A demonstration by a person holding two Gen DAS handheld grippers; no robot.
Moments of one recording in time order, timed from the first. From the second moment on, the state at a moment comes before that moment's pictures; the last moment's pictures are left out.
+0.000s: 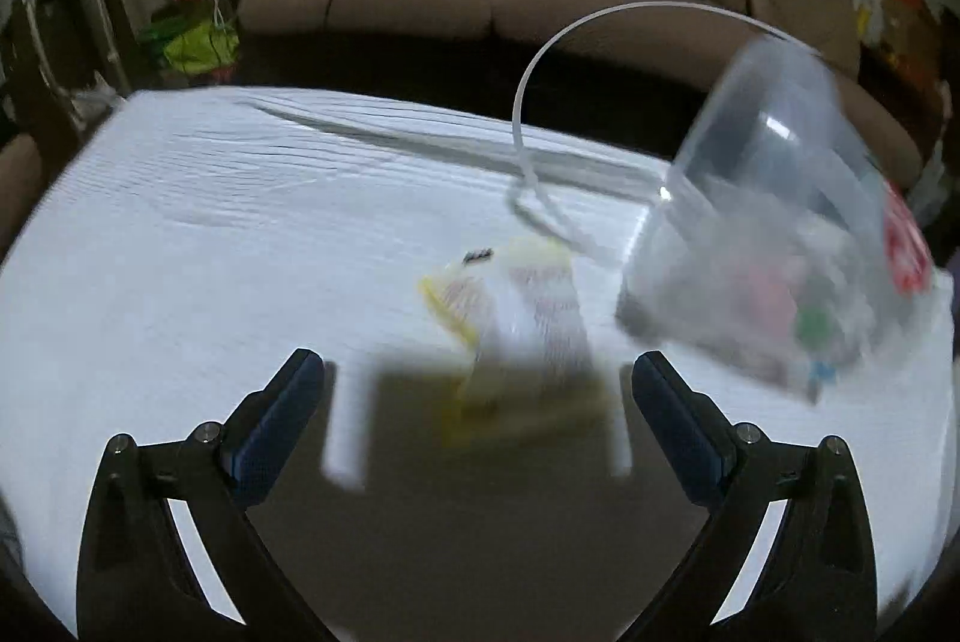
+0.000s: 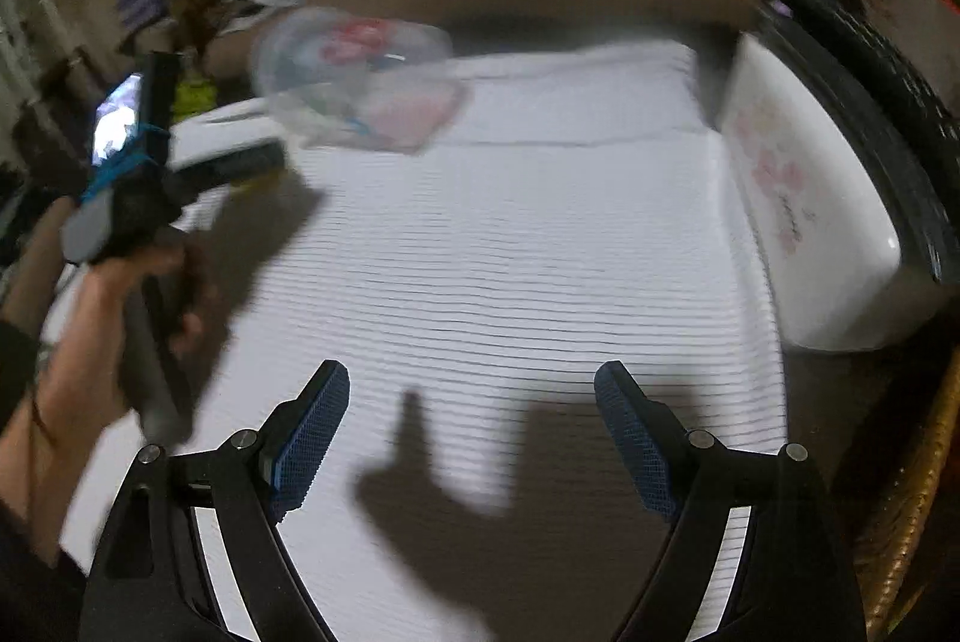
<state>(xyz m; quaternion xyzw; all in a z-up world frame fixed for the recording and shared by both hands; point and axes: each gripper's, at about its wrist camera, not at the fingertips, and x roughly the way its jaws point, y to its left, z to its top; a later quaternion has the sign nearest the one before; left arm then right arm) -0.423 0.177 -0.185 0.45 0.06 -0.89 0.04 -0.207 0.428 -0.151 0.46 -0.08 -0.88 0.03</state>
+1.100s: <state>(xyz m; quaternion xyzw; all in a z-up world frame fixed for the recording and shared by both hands) -0.310 0.036 -0.154 0.38 0.29 -0.87 -0.10 -0.444 0.245 -0.169 0.55 0.45 -0.64 0.30</state>
